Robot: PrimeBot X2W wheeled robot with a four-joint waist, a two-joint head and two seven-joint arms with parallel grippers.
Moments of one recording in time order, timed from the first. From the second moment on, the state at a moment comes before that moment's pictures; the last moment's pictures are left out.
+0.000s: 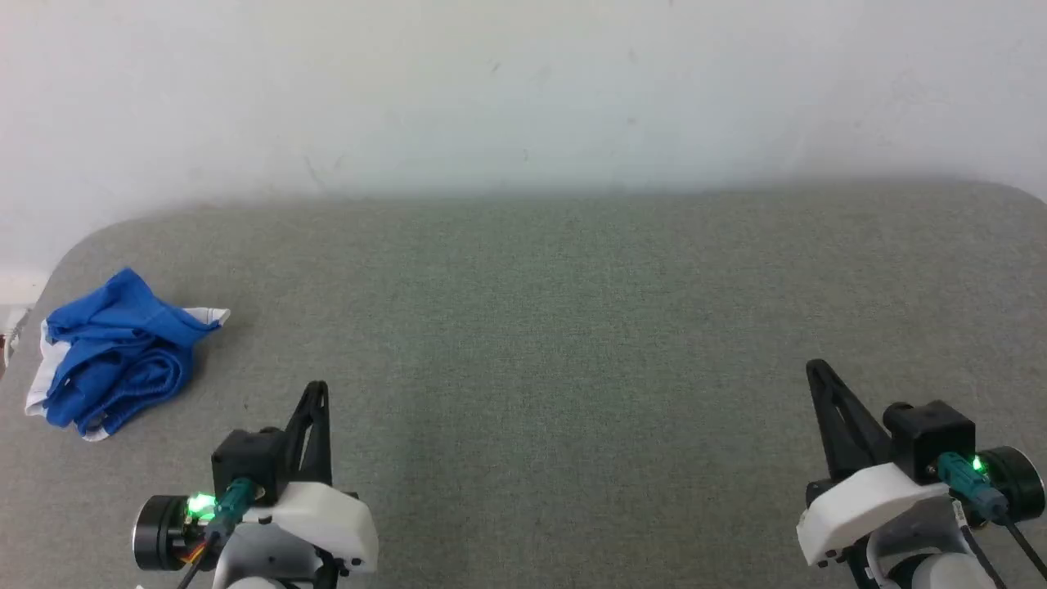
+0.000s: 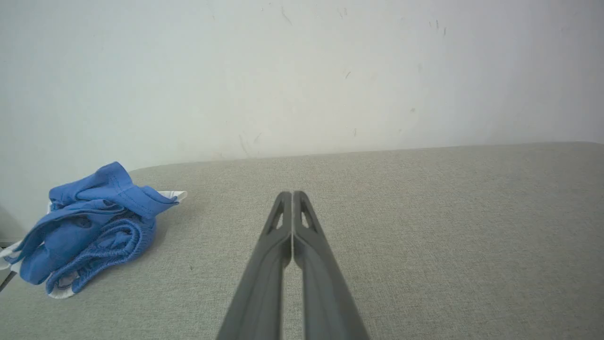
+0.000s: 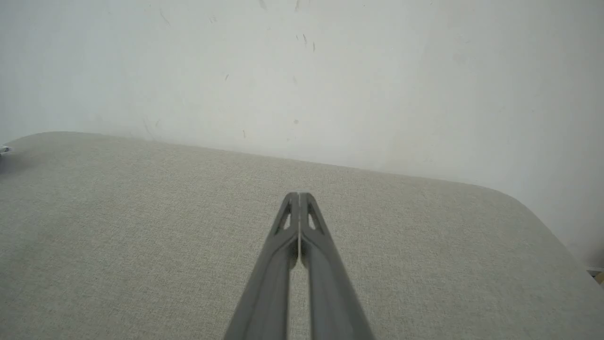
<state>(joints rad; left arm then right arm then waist) 0.01 0.05 0.00 0.01 -0.01 0.00 0.00 0.01 -0.05 0.00 0.01 0.01 0.13 0.00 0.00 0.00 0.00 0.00</state>
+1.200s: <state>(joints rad) 0.01 0.05 0.00 0.01 -0.01 0.00 0.00 0.02 -0.05 0.00 0.01 0.01 0.13 0.00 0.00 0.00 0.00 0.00</state>
